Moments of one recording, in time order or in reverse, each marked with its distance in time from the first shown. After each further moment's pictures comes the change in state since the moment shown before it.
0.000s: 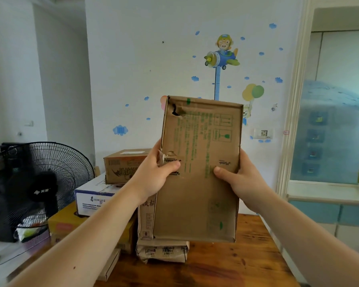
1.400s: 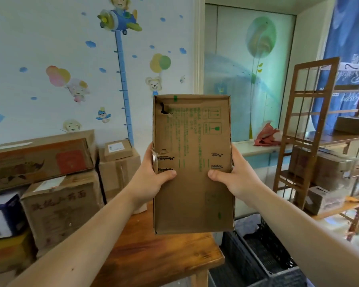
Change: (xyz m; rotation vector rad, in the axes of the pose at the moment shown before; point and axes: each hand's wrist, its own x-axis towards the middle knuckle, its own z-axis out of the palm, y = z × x) left_hand 0.013 -0.021 0.232 -0.213 -0.361 -0.074; right_hand -0.088 0.047 -0.200 -0.295 0.278 0.178
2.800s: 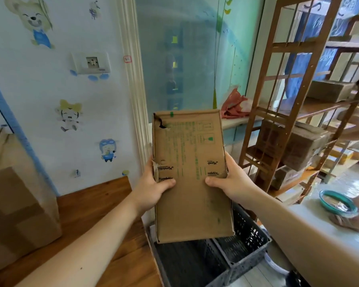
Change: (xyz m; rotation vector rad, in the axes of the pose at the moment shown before) left_hand 0.278 -0.185 0.217 -0.026 -0.249 -0.237; right_hand 0.211 0.258 -0.155 -0.085 0.062 0.329
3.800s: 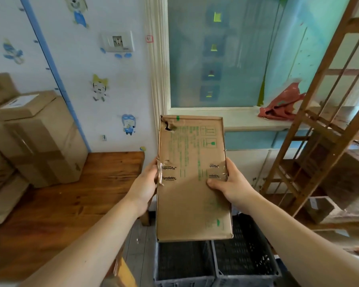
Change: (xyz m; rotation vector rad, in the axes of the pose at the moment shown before) left_hand 0.025 0.002 0.164 -0.268 0.566 -0.283; right_hand 0.087 0.095 -0.122 0.081 -0.416 -0.018
